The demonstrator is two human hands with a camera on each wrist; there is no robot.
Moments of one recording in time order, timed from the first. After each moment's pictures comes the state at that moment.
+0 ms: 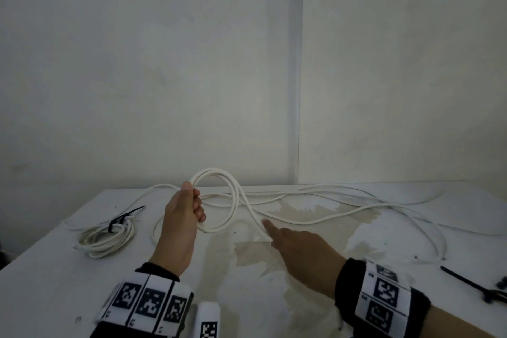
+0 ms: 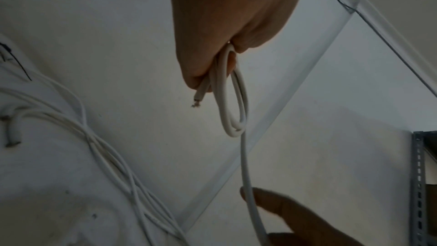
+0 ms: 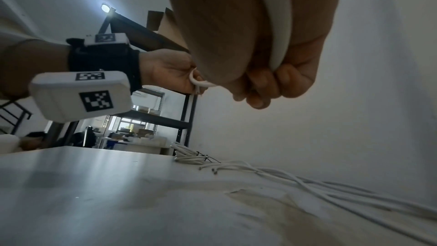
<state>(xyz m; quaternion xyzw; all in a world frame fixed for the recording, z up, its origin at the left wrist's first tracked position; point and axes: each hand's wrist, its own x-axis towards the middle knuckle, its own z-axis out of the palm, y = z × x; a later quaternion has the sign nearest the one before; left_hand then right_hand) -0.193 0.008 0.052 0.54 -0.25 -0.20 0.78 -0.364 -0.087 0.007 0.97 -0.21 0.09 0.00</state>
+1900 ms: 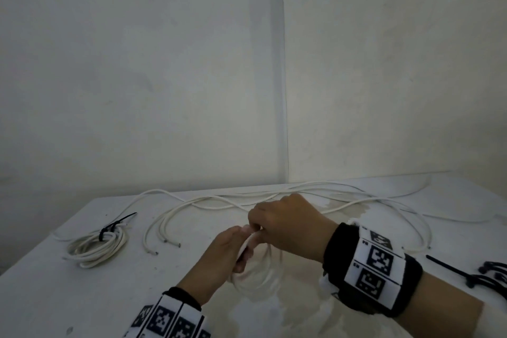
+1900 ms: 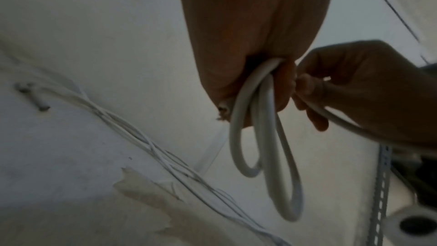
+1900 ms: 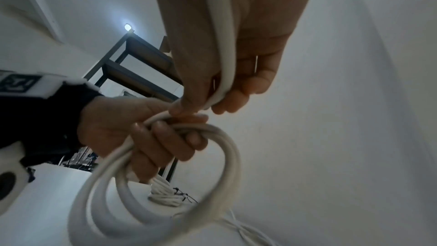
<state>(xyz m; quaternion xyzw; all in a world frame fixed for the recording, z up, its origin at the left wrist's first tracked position) -0.246 0.008 0.023 0.66 -0.46 -0.34 0.49 -0.363 -0.085 0.067 0.95 -0.10 0.24 0.15</state>
